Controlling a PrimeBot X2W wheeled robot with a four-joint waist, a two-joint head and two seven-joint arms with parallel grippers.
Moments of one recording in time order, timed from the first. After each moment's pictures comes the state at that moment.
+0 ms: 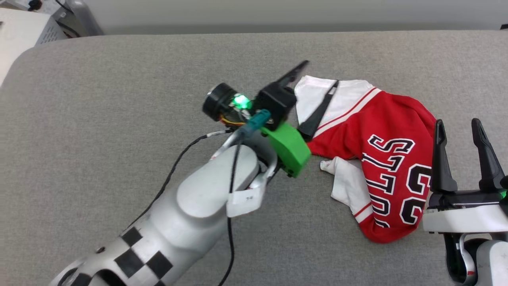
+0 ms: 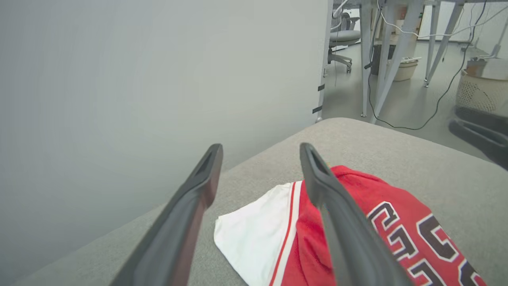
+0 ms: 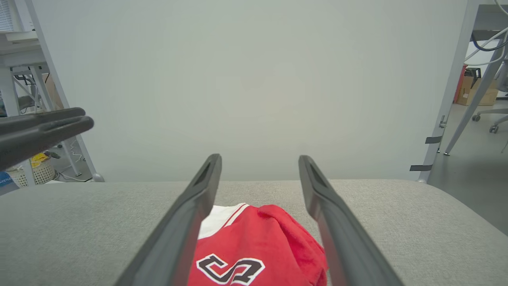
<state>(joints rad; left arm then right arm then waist) -0.90 0.11 -0.96 0.50 -0.60 0.07 -0.26 -0.09 -0.05 -0.09 -0.13 0.14 0.13 -0.26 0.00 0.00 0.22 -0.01</state>
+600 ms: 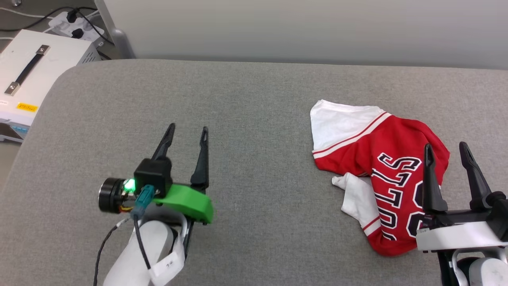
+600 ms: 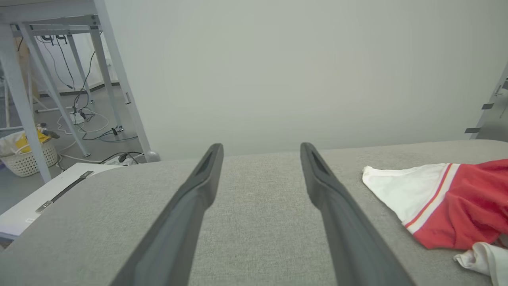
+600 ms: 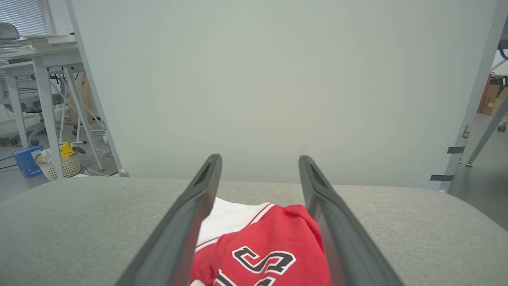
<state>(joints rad) -0.33 0.22 -0.41 0.22 -0.33 0.18 -0.26 -0.02 -0.05 -0.08 -0.11 0.13 0.13 -0.26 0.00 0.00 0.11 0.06</state>
